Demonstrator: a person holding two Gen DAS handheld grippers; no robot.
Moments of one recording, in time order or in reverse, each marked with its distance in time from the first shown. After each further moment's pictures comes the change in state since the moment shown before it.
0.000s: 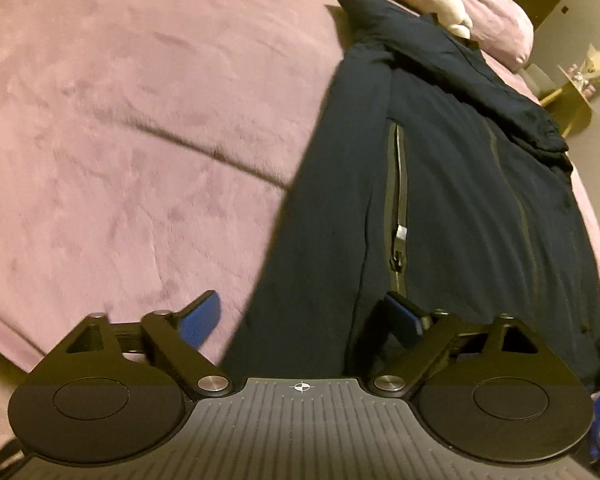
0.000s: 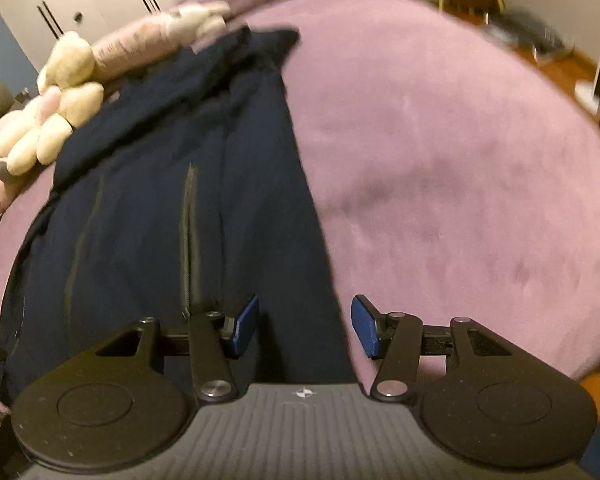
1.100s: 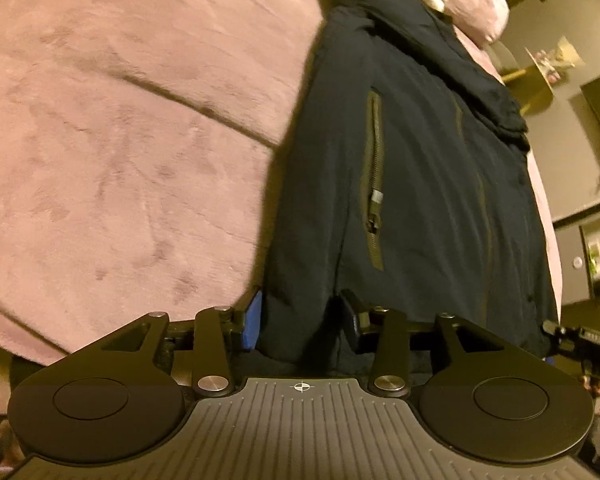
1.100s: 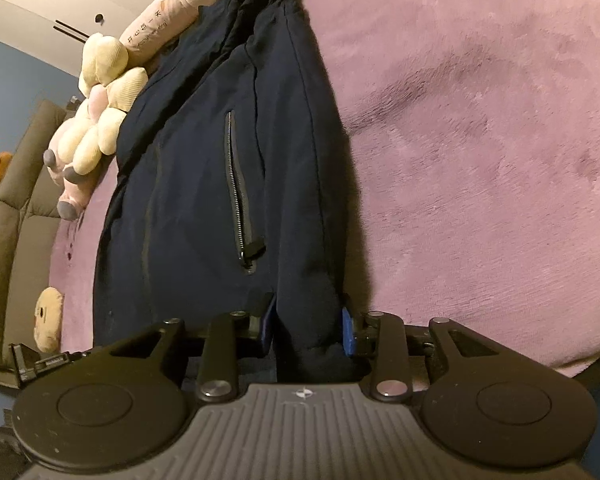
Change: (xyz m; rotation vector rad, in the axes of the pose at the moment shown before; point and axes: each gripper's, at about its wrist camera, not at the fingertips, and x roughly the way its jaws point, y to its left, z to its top) left arm -0.003 0.026 0.005 -0.017 0.165 -0.187; right arm 0.013 -0.031 -0.003 0.161 0.214 0.320
